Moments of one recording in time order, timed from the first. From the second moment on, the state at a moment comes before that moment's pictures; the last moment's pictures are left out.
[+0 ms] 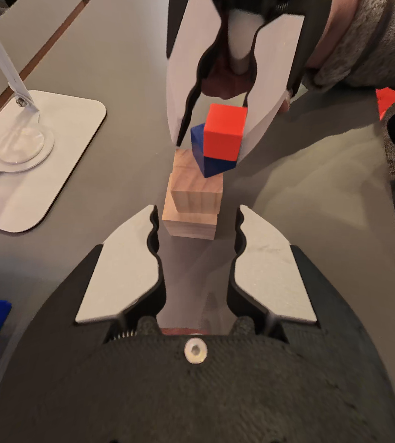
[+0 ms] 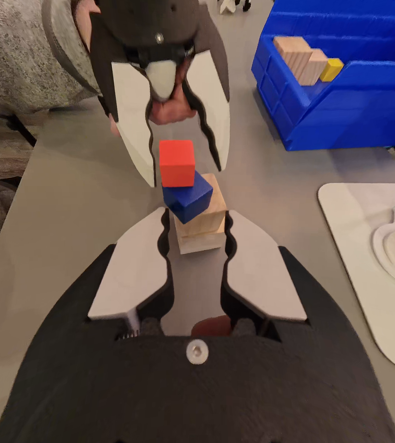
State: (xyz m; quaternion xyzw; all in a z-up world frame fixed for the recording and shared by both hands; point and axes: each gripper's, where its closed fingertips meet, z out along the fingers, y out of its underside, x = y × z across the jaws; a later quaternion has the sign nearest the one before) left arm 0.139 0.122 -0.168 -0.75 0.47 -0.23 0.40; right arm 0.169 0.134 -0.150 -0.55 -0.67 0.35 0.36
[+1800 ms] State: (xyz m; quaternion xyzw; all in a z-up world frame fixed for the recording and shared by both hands) left arm 0.031 0.032 -0.198 -0.79 0.43 -0.18 0.41; right arm 0.202 0.133 -0.182 -0.56 -0.68 0.37 0.31
